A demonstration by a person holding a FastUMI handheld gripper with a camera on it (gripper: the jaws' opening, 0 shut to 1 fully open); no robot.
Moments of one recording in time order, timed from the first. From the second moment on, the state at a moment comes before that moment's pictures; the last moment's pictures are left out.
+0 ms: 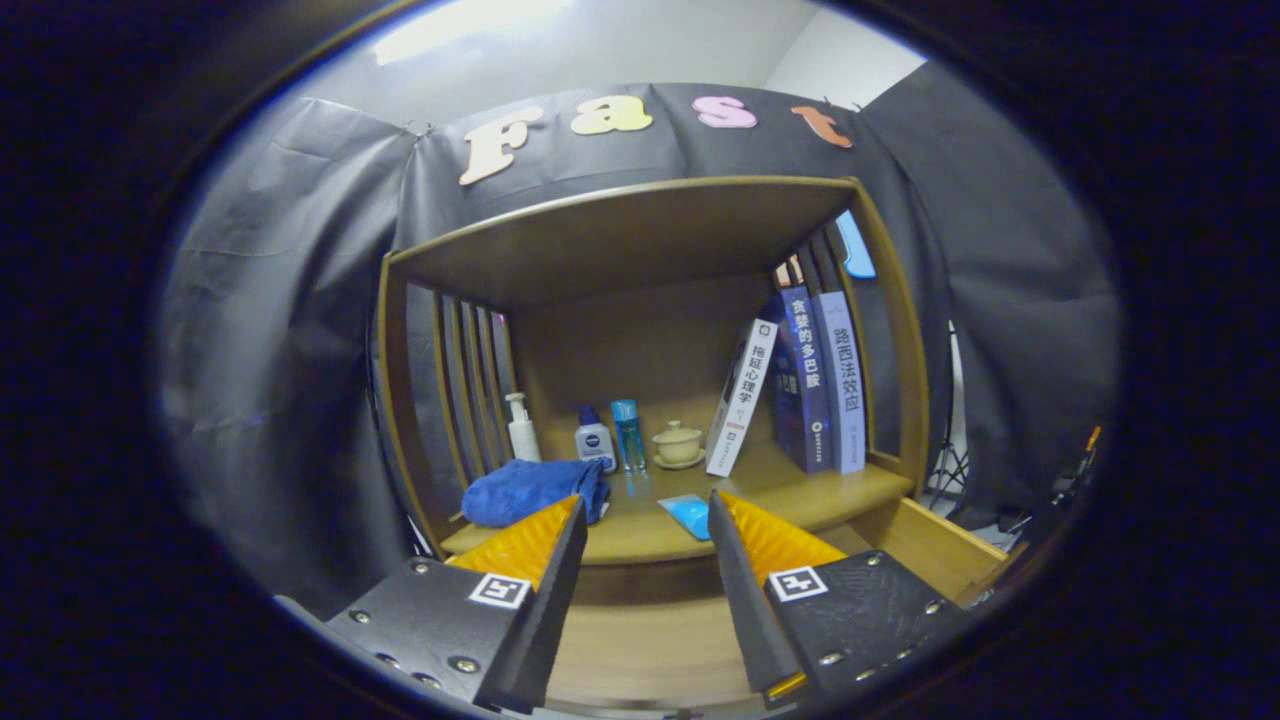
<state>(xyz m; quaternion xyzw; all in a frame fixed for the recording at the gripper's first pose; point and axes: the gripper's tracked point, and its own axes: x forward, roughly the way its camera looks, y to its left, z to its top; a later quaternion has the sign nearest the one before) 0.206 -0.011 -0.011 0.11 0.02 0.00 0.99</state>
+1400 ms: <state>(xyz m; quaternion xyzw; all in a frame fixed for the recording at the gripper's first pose) 0.323 -0.039 -0.117 0.06 0.21 0.01 0.98</state>
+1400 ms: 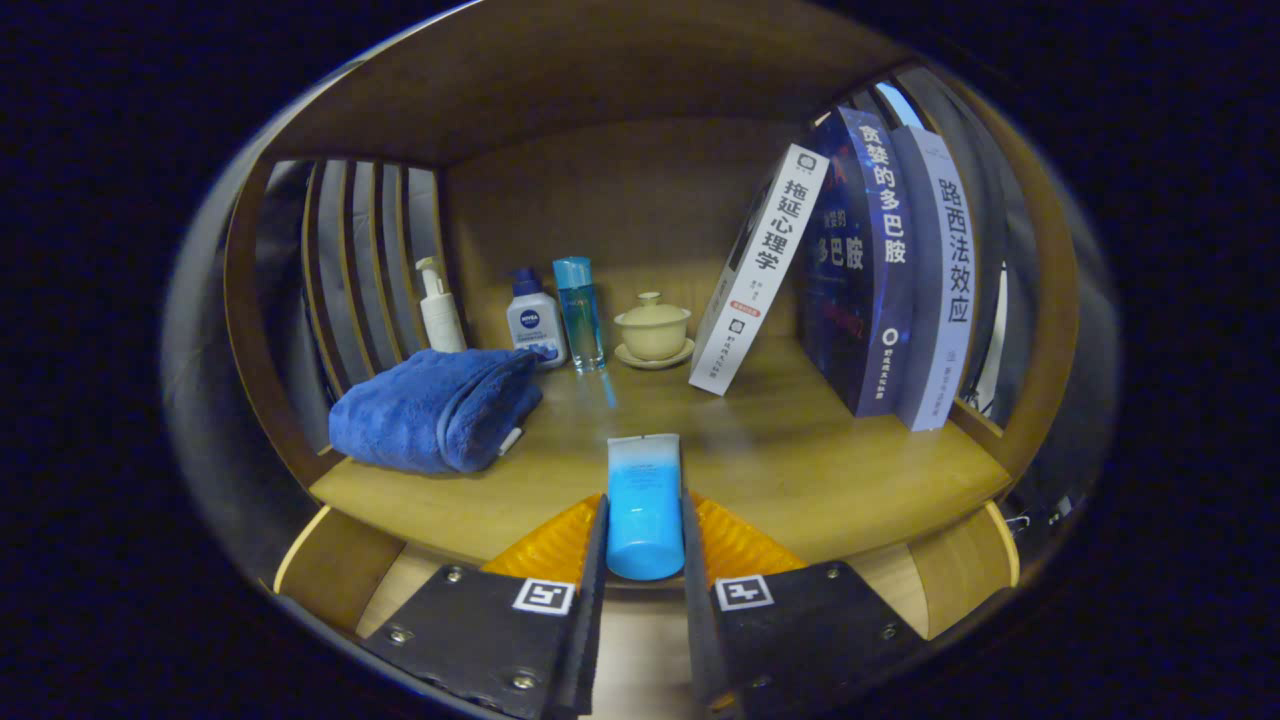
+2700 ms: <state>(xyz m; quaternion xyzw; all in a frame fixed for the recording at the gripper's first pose) 0.226 -0.015 -0.143 0.06 0.34 -0.04 0.94</state>
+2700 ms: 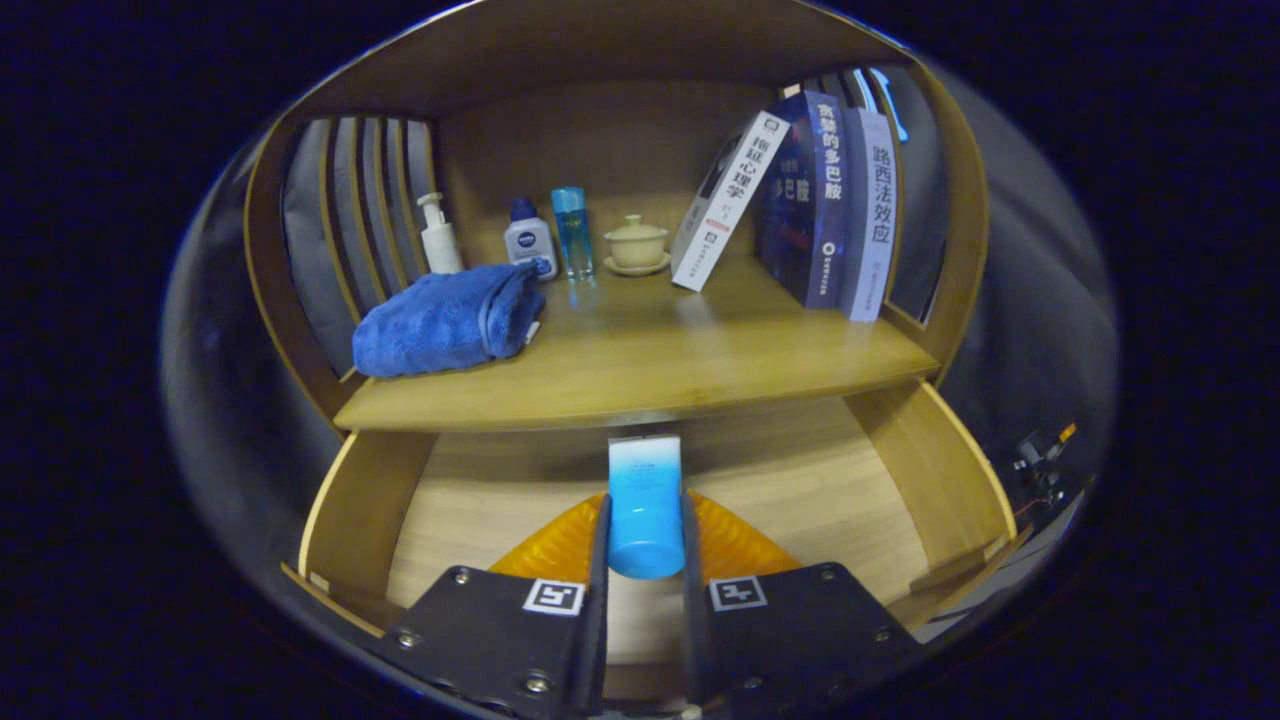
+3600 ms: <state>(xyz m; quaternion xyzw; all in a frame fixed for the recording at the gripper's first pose) 0.200 -0.004 -0.211 0.07 0.42 -0.04 0.90</state>
